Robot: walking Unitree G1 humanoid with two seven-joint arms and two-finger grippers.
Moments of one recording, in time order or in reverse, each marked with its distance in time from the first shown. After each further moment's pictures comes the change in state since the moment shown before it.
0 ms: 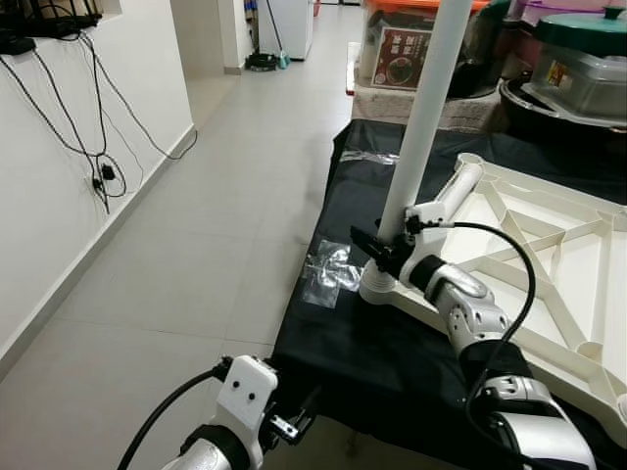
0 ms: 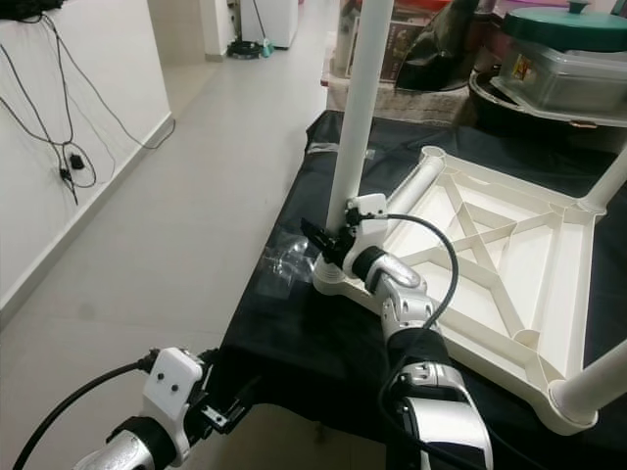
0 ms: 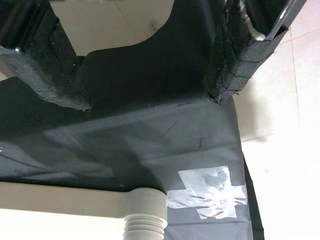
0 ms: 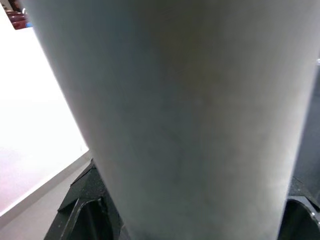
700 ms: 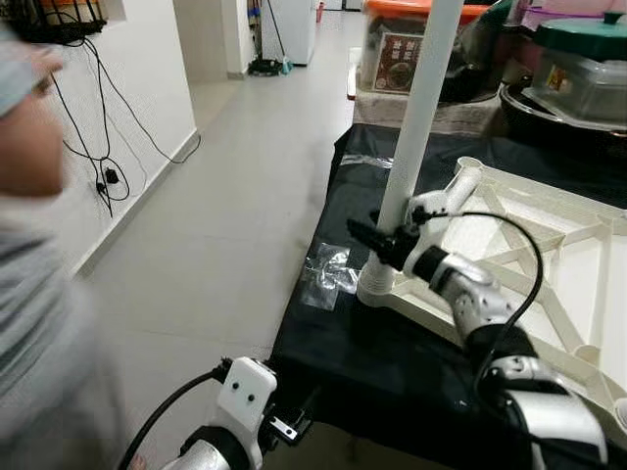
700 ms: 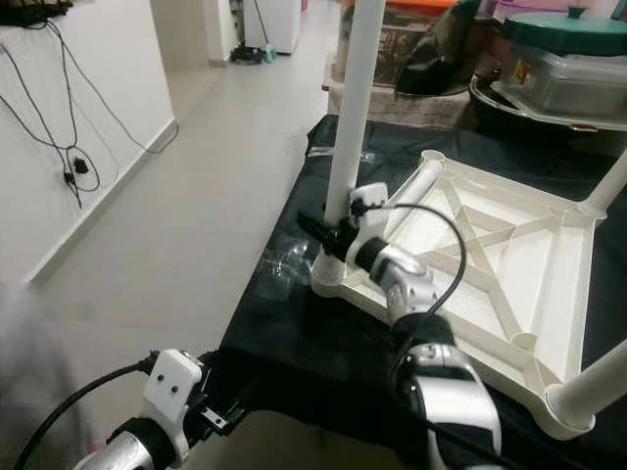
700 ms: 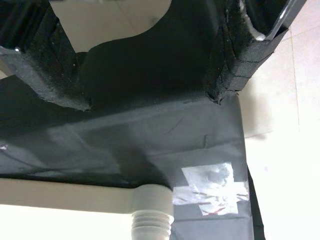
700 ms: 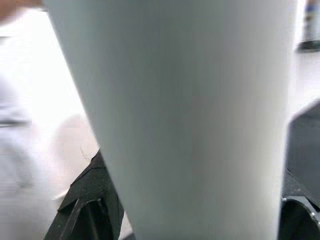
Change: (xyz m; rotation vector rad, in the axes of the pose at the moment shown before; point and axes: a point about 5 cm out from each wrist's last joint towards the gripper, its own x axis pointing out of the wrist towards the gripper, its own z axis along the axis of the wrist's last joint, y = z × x) left arm -0.001 -0.004 0.001 -0.001 -0.011 -0.017; right arm 0.002 -0.009 0.034 0.010 -0.036 0.207
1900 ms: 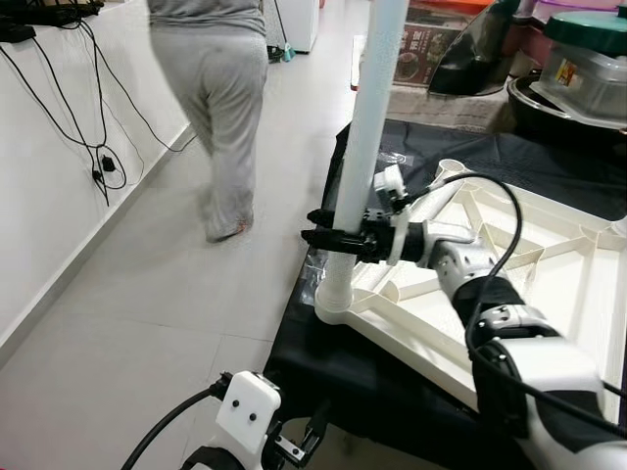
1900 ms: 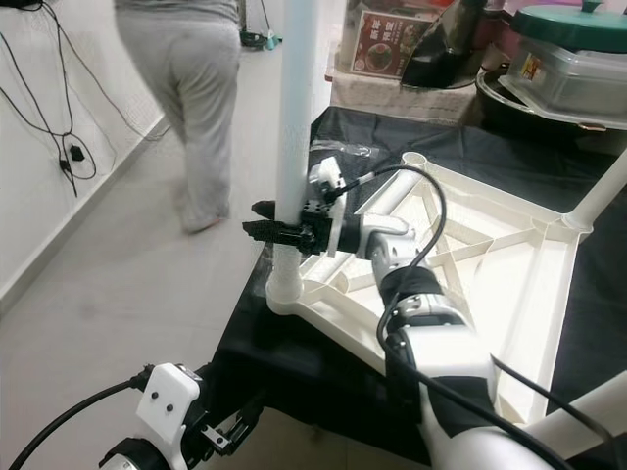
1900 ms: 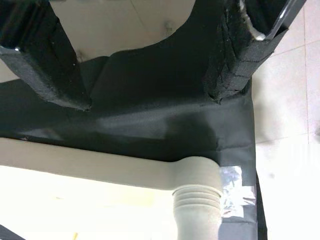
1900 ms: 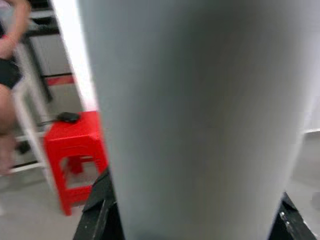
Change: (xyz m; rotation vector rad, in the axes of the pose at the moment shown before) left arm -0.016 -0.018 0.008 -0.034 0.005 -0.002; right arm 0.029 0.040 0.016 -0.136 0.057 0.496
